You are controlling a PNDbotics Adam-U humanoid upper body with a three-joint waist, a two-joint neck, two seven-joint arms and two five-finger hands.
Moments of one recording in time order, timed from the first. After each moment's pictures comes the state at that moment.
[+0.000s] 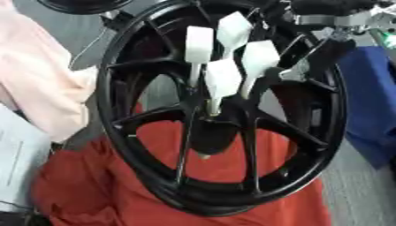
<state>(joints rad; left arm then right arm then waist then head) -0.15 0.55 0.23 -1.85 0.25 0.08 0.61 -0.82 -0.64 0.30 -1.68 0.62 -0.36 0.77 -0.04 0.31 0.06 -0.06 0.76</state>
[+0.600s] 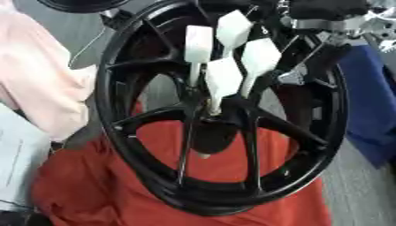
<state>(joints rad) -0.15 0.55 0.23 -1.85 0.25 0.08 0.61 -0.81 -0.63 0.29 -1.67 0.57 -0.32 0.72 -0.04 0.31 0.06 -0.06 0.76</state>
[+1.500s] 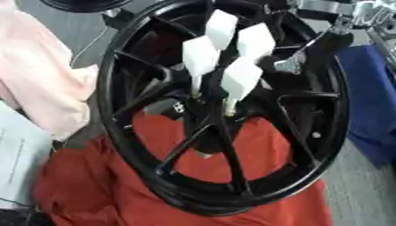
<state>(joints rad) -0.15 0.55 0.23 -1.84 0.25 0.08 0.61 -0.82 -0.63 0.28 -1.69 0.32 -0.09 0.74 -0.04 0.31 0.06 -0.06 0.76</state>
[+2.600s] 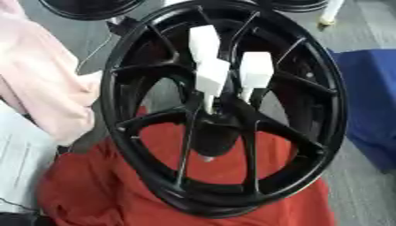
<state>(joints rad) -0.15 0.55 0.25 -1.84 0.25 0.08 0.61 -0.78 -0.92 -0.08 -1.51 -0.04 0.09 0.75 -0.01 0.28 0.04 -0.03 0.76</state>
